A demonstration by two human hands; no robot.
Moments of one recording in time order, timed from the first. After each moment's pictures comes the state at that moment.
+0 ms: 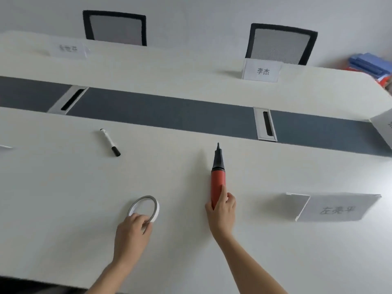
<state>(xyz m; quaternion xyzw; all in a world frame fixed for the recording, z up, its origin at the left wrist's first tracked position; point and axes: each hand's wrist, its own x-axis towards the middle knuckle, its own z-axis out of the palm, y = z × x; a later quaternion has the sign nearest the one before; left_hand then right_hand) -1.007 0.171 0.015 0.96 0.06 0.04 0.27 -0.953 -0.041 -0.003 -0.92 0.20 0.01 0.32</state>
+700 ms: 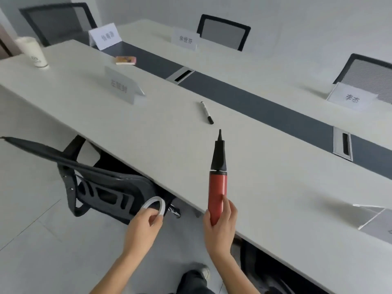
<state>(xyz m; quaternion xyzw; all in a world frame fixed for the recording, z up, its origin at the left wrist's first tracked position) -1.234 0.276 0.038 0.85 0.32 0.08 0.41 -1.171 0.124 0.045 -0.90 -0.02 -0.04 0.44</state>
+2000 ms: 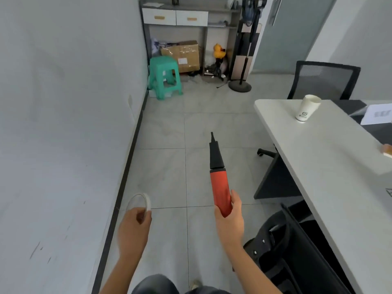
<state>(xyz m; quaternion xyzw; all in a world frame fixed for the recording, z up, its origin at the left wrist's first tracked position) -1.524 0.727 0.062 0.52 0.73 0.34 0.28 -1.328 0.706 0.049 -0.77 -0.36 0.31 0.42</state>
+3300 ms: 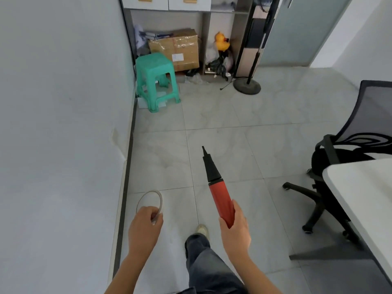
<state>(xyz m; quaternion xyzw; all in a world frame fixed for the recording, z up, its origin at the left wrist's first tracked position) -1.544 1.300 0.019 0.62 0.68 0.22 0.31 -1.350 1.239 0.012 -0.84 -0.35 0.28 0.29</state>
